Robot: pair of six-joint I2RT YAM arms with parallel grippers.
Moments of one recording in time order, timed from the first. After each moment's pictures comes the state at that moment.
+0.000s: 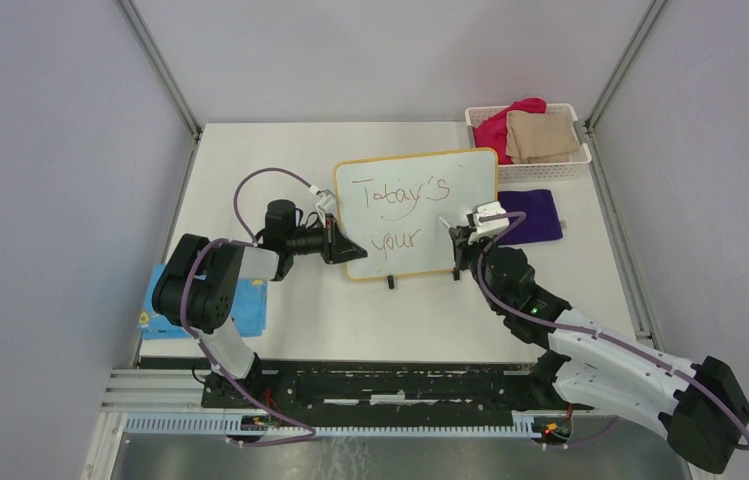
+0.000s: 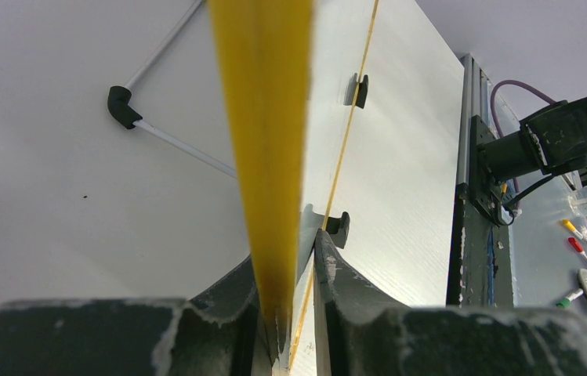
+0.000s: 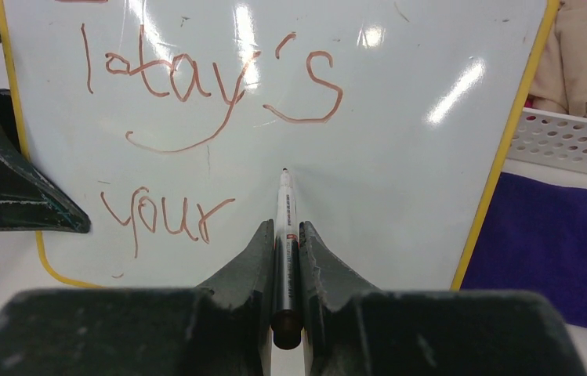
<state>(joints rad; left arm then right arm) -0.26 1.72 0.61 0.66 1.01 -0.26 0.81 0.88 0.46 0.29 0.49 0.08</state>
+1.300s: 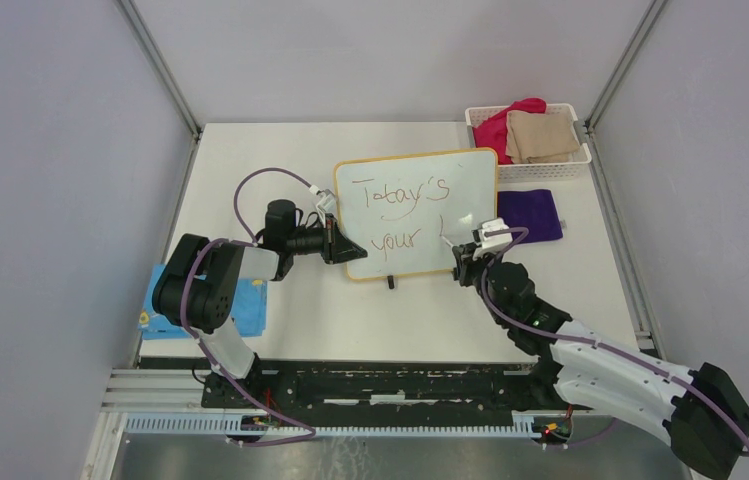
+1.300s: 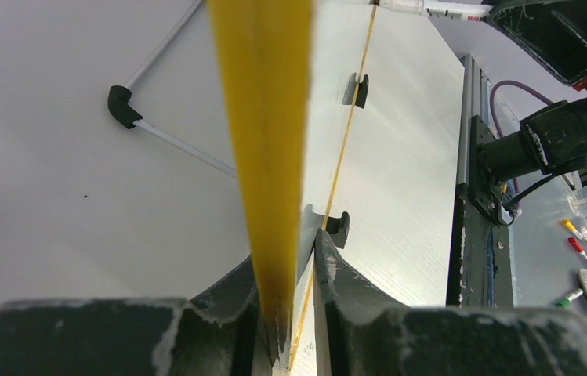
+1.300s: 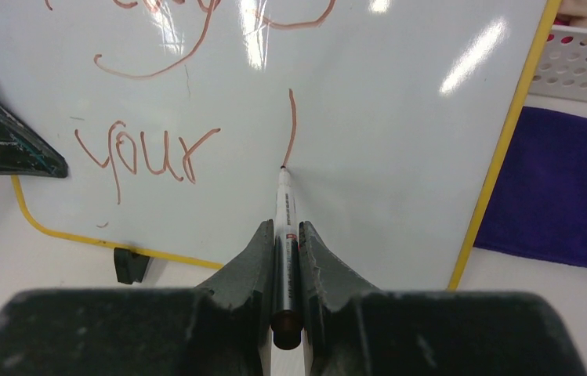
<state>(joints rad) -0.26 1.72 0.61 0.66 1.01 -0.26 0.80 0.85 0.35 0.30 0.49 0.15</state>
